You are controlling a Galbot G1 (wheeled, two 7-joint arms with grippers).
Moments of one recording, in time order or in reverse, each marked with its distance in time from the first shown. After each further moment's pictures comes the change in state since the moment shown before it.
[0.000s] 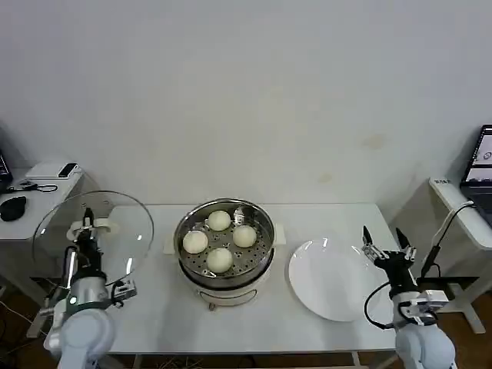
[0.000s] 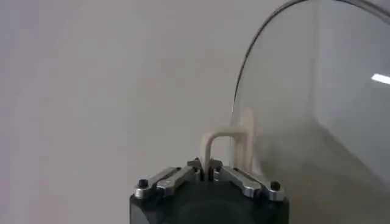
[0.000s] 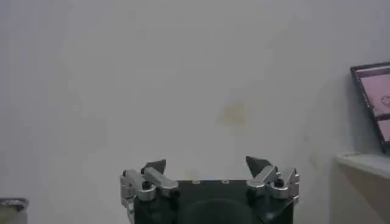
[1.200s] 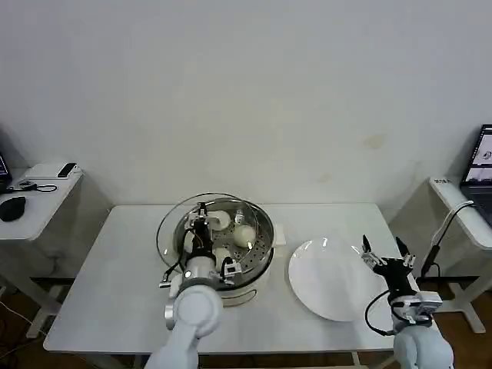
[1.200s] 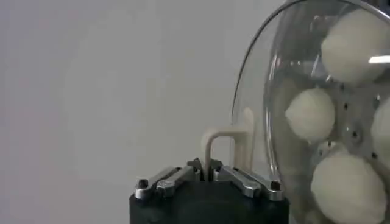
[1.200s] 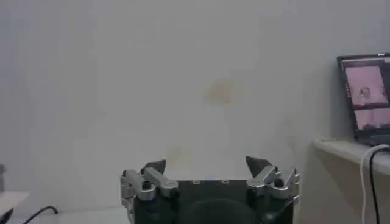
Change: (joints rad) left arm -0.242 -0.262 0.470 0.071 0.145 0.118 0.295; right arm -0.004 0.045 0.015 -0.005 -0.096 -0.085 0.020
